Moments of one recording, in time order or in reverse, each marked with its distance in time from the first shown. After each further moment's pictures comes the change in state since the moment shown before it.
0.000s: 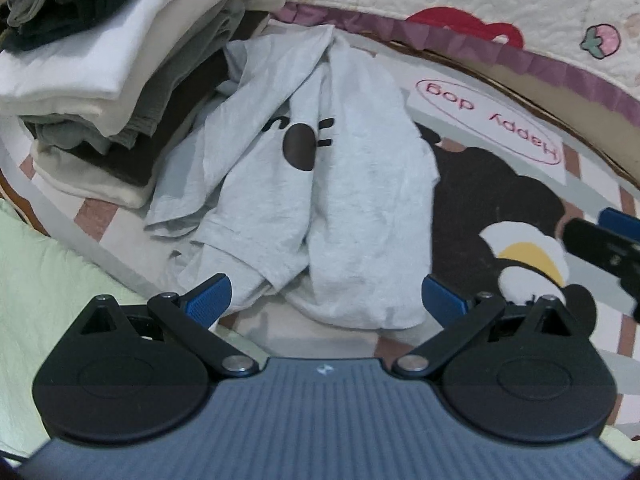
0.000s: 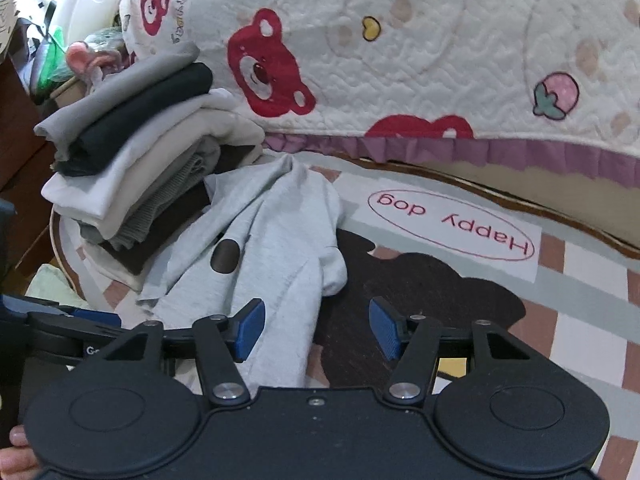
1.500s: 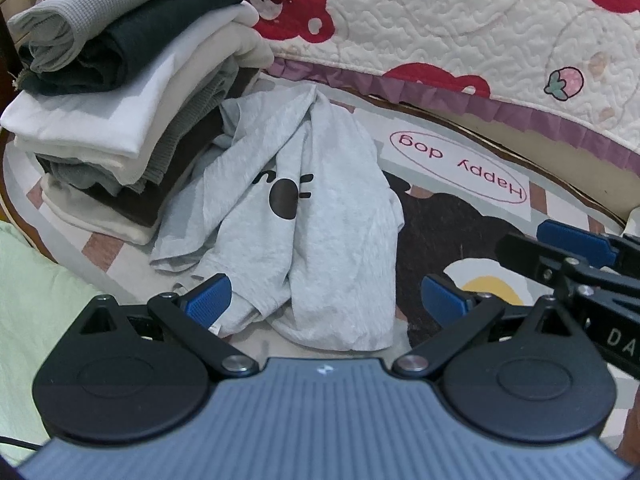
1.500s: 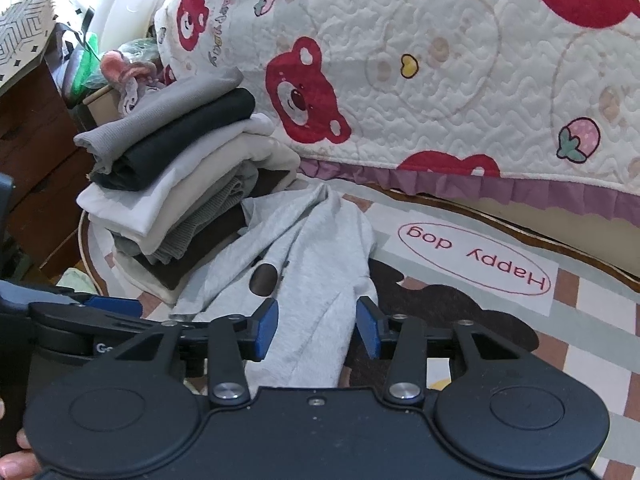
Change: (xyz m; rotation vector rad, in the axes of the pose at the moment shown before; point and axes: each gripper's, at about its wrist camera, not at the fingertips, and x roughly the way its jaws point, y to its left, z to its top) left arm -0.058 -0.012 0.001 -0.007 -0.138 -0.040; right arm -0.027 0.028 0.016 -0.064 -0.048 0.056
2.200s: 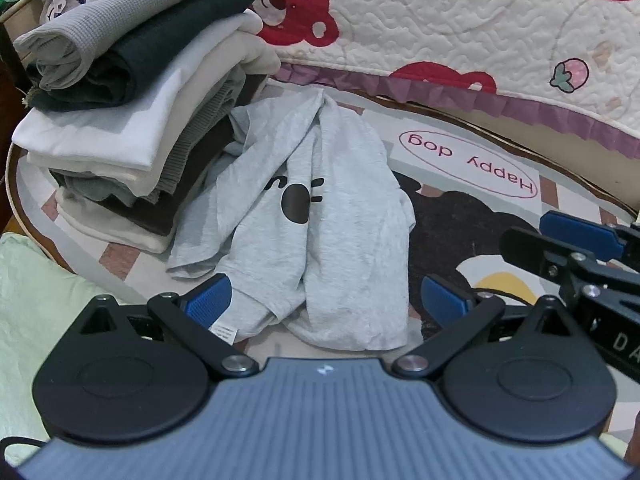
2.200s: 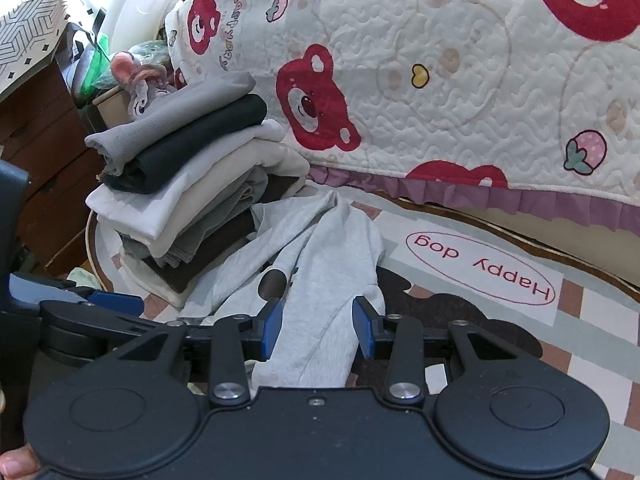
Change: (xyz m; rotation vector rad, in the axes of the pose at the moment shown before) left arm -0.005 -0.010 0.007 0.037 0.003 0.064; right arm -0.005 0.007 0.001 -0.026 -0.024 0.011
